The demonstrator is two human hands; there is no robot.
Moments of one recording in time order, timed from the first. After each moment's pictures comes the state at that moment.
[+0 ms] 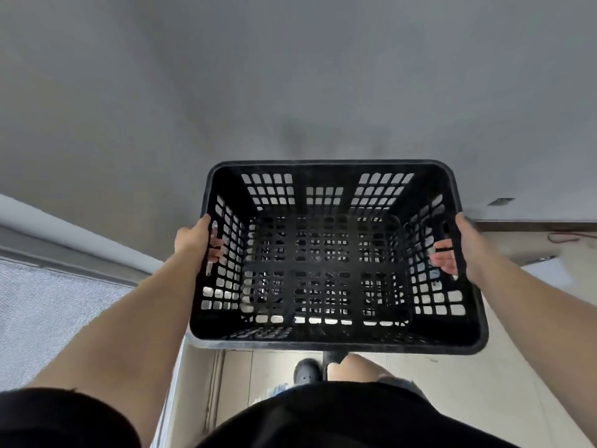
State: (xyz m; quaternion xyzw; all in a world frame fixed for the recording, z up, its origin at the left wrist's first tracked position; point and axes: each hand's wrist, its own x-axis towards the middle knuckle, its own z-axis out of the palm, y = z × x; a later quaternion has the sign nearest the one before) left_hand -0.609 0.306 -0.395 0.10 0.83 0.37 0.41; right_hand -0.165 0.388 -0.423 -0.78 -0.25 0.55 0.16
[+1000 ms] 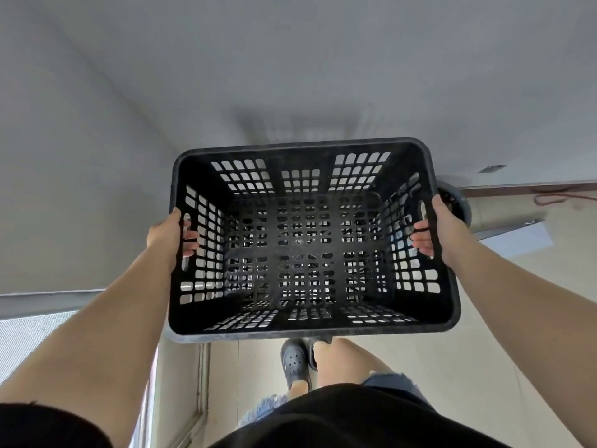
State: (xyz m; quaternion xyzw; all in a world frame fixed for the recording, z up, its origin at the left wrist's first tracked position) left_hand -0.610 0.382 -0.463 0.07 0.85 0.30 0.43; right_hand -0.166 0.452 -0.465 -0.79 -0.20 0.56 0.17
